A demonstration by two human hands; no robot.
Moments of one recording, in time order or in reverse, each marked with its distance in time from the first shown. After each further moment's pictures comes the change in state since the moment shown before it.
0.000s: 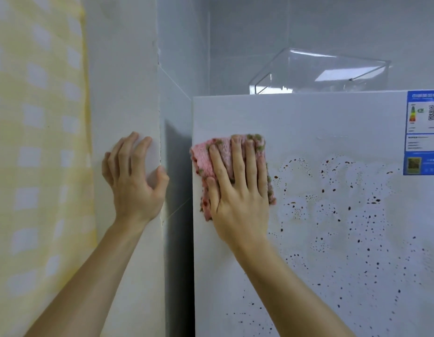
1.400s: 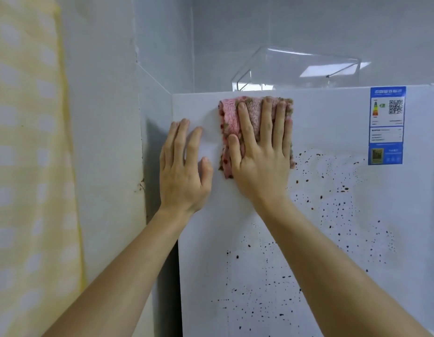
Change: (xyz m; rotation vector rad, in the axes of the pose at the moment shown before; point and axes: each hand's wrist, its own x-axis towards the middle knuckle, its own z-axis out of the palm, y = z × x) left_hand 0.004 0.118 0.024 -0.126 -0.110 0.100; right_hand 0.057 0.068 -0.020 -0.101 0.116 0.078
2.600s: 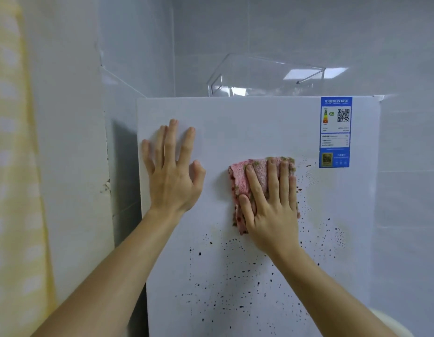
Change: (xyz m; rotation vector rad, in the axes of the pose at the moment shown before) left_hand 0.002 0.049 0.018 0.103 -0.004 -0.014; right_hand -0.094 0.109 -0.046 0.003 -0.207 -0.069
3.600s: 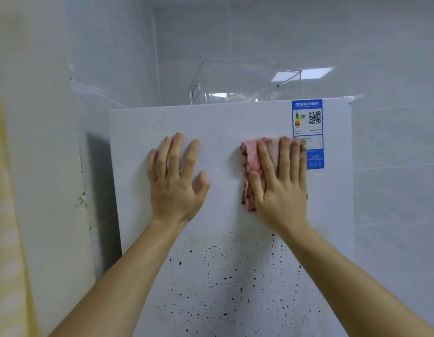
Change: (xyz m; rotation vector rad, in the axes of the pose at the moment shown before) left_hand 0.001 0.041 0.022 0.060 0.028 0.115; right_hand 0.046 0.063 -0.012 -0.055 0.098 0.059
